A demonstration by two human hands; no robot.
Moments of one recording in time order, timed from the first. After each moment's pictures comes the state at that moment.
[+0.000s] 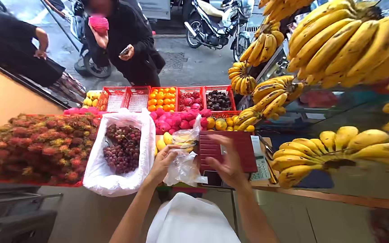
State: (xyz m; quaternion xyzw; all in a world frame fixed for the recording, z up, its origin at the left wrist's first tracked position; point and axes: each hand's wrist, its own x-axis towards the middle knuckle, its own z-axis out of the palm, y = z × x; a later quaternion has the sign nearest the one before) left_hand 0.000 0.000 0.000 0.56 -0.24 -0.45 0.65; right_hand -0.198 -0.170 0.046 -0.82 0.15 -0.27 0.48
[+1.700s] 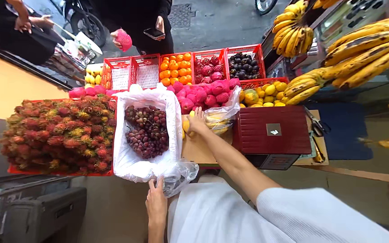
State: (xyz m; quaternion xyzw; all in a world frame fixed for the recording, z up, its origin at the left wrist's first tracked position) left_hand 0.023 0.224 -0.063 0.95 -0.18 -0.26 0.03; right_hand 0.102 -0.132 -0.200 -0.90 0.30 0.21 0.23
